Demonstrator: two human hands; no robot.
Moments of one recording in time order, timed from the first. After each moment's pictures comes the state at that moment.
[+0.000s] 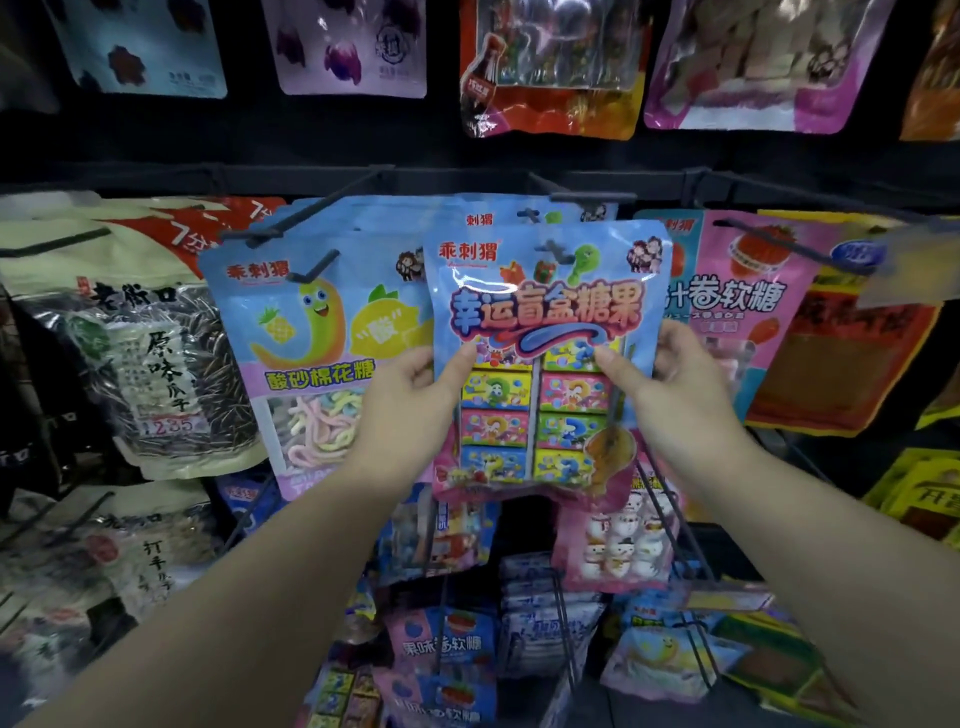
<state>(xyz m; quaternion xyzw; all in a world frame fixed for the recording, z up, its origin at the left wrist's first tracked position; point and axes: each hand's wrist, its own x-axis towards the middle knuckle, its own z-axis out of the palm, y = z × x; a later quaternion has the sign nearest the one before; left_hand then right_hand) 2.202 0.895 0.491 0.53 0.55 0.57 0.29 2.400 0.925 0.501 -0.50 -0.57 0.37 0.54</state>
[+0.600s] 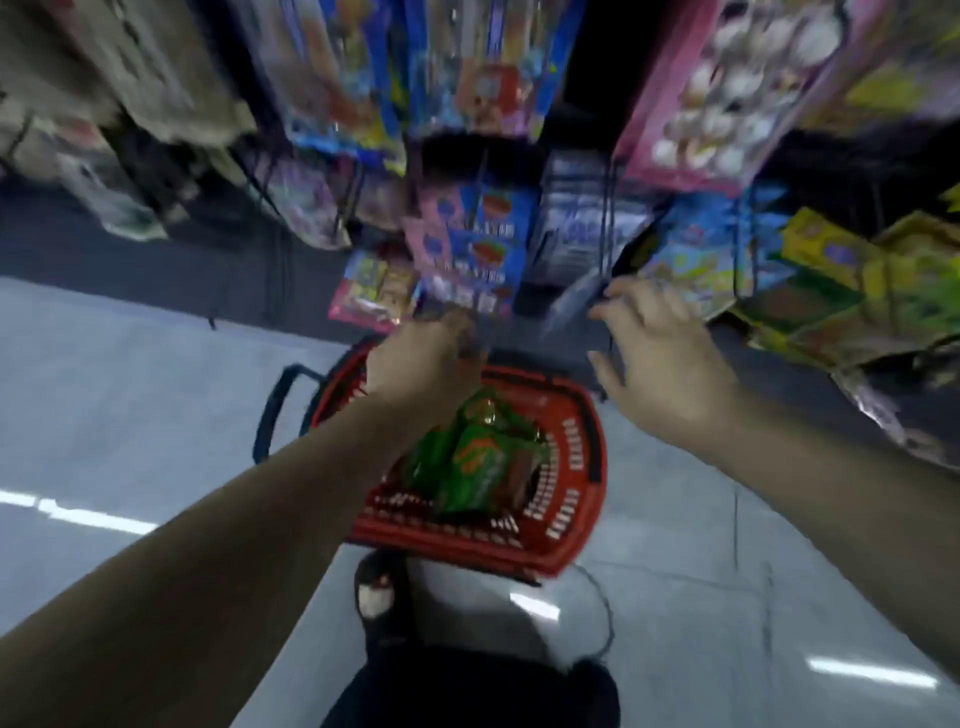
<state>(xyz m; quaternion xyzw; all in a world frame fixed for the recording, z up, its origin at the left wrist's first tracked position) 2.225 0.683 0.213 0.58 0.77 0.10 0.24 2.434 0.735 0.234 -0.44 -0.90 0.05 0.04</state>
